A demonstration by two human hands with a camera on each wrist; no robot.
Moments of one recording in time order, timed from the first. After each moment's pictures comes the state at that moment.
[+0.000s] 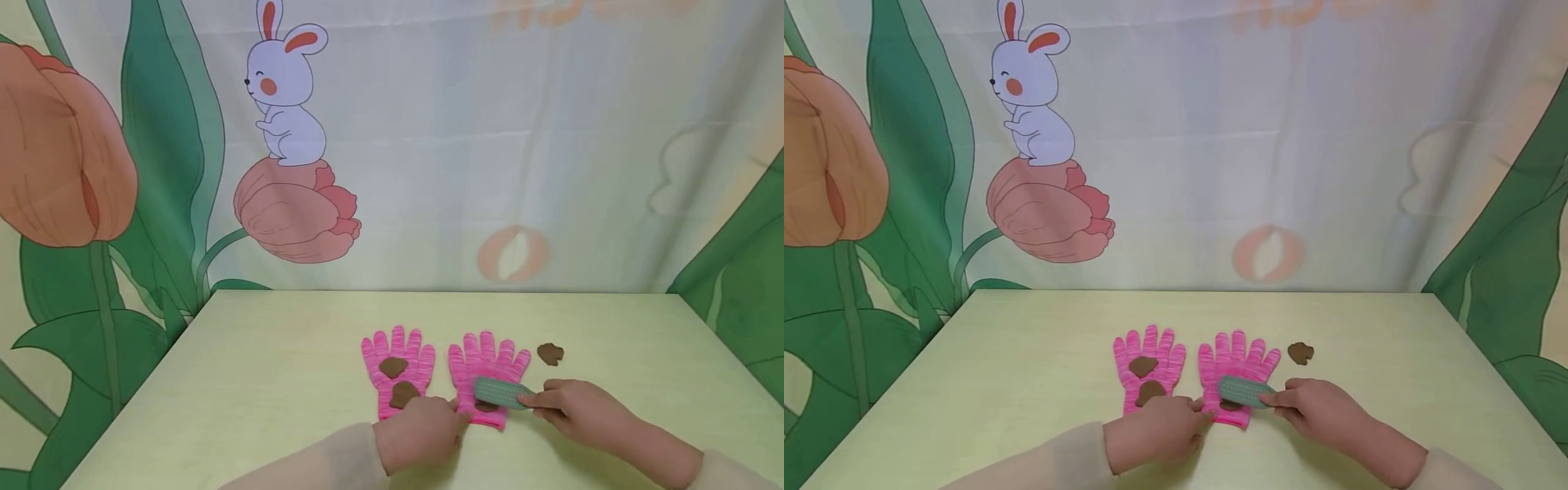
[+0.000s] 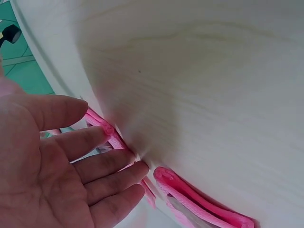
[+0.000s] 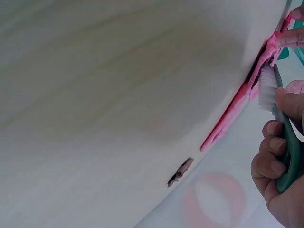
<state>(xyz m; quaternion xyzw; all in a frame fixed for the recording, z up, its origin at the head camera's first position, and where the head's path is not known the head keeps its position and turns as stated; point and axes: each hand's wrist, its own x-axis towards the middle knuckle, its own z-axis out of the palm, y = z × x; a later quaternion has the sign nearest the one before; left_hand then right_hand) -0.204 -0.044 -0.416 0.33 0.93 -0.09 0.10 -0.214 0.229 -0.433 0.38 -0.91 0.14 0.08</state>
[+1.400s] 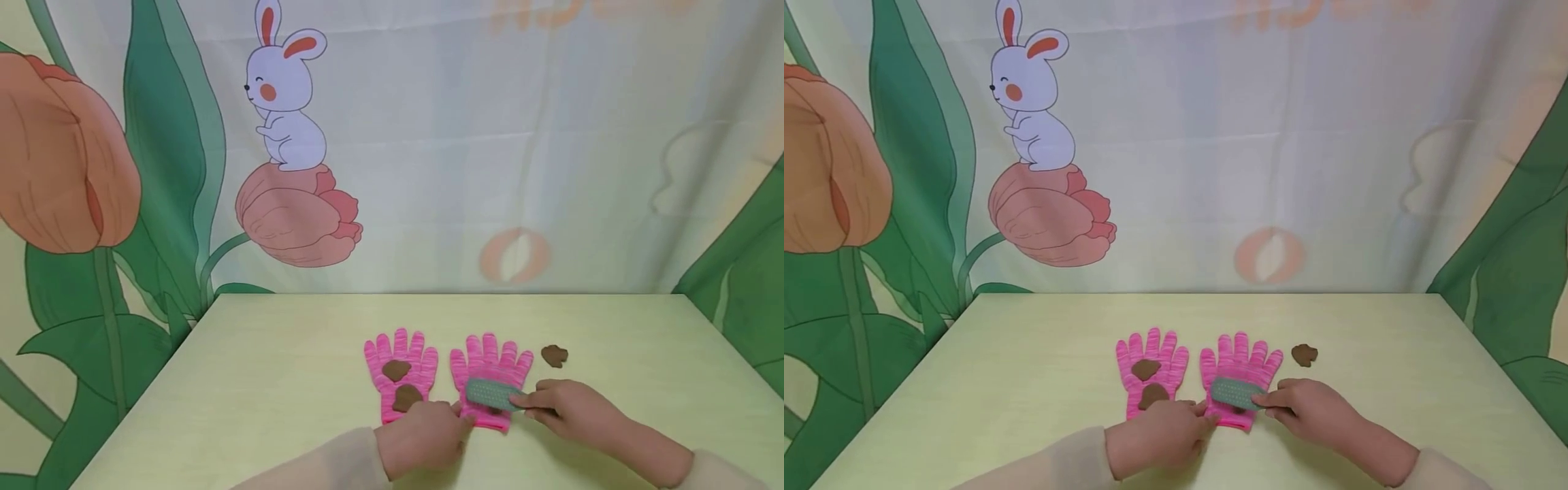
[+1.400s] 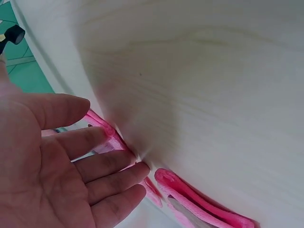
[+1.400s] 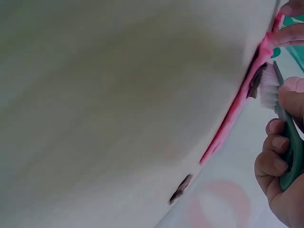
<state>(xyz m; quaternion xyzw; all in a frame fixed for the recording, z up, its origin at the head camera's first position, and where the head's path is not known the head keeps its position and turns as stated) -0.203 -0.045 -0.409 0.32 0.93 -0.07 0.14 -0.219 0.222 -0.433 0.41 -0.89 0.19 0.11</state>
